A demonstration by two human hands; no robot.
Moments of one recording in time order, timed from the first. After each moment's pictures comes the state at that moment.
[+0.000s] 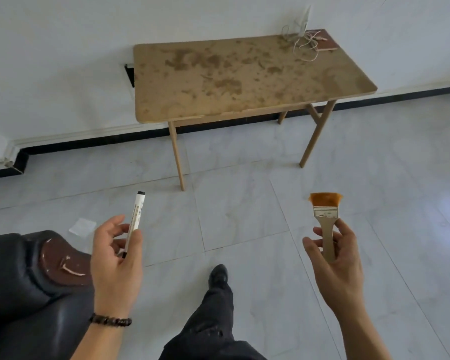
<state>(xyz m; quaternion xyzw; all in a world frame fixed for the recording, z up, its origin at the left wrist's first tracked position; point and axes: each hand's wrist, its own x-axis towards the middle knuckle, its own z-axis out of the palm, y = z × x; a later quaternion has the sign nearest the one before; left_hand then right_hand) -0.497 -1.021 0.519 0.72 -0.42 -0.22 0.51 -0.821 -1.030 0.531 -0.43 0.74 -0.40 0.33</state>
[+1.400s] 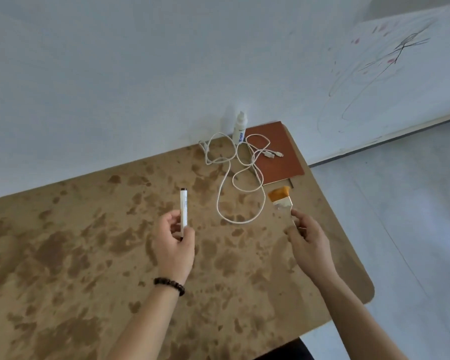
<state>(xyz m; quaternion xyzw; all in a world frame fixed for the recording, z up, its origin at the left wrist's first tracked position) -0.910 -2.061 0.435 0.75 -0.37 -0.37 0.40 -1.155 -2.047 0.447 -0.44 0.77 -0.28 0.38</state>
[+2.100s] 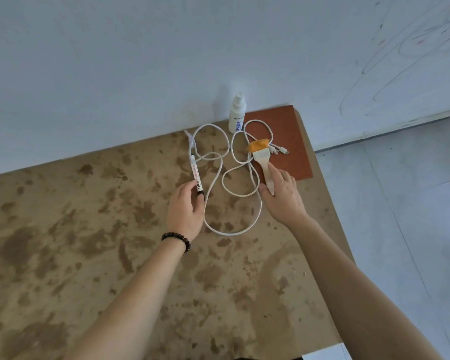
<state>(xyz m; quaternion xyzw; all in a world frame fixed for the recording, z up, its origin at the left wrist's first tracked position) -0.957 -2.172 0.335 0.74 -0.54 -0.33 0.21 -1.186 -2.211 0.350 -0.61 0.71 -0.06 0.34</state>
